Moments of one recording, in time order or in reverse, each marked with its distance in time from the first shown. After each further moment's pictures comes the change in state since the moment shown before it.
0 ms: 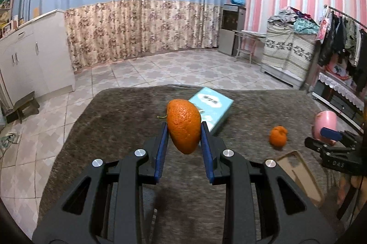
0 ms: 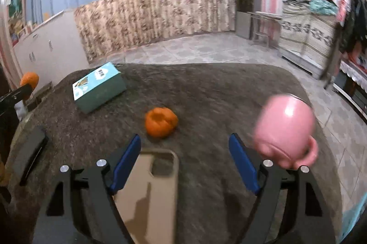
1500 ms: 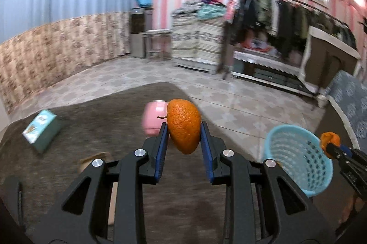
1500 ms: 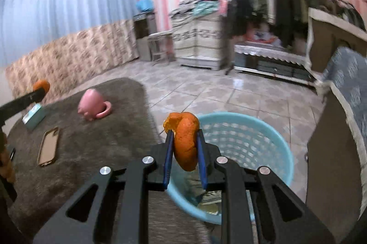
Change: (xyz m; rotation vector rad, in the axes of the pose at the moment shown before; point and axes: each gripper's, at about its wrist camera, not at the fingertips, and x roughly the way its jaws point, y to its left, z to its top) left arm -0.106 -0.322 -0.057 0.287 -0.024 -0.478; right arm -0.303 -0.237 -0.184 0.437 -0.232 -0.523
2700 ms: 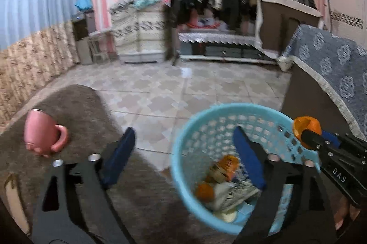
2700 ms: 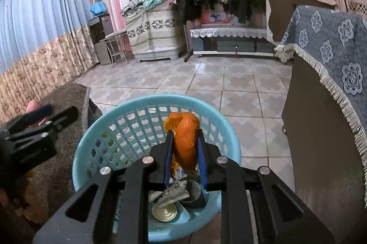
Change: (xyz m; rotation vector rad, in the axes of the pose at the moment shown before) left arm 0.089 -0.163 -0.029 0.206 0.033 -0.179; right arm 0.047 -0.085 -0.016 0.123 0.045 -0.175
